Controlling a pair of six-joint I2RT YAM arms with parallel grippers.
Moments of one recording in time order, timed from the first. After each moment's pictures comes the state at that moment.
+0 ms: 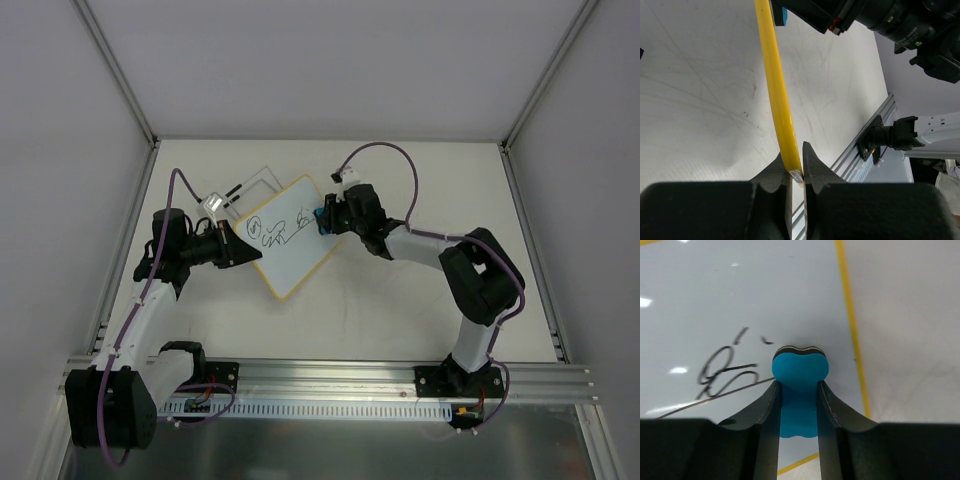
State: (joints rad) left arm -0.01 0.96 0.61 -0.23 0.90 -0.45; right arm 0.65 1.82 1.04 0.31 -0.06 0.30
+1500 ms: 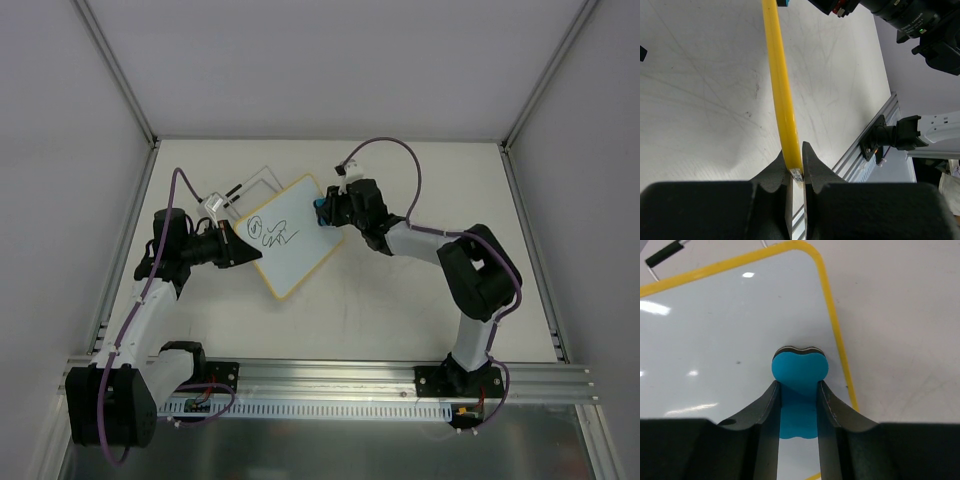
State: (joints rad) left arm -0.01 0.97 0.61 -0.23 0.88 -0.44; right arm 0.63 1.85 1.07 0.37 -0.07 0.32
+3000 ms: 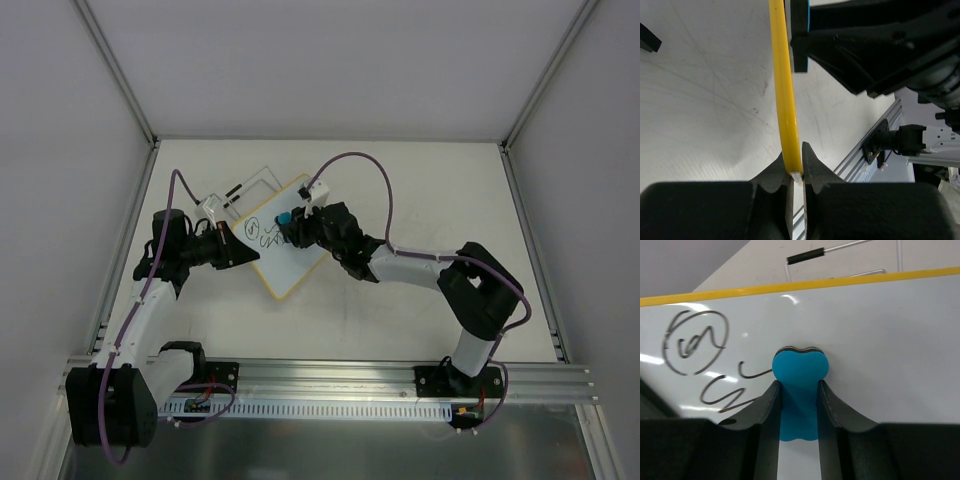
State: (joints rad) left arm 0.00 0.97 0.61 -0.26 0.87 -0.44; right arm 0.89 1.77 1.02 0.50 0.02 0.27
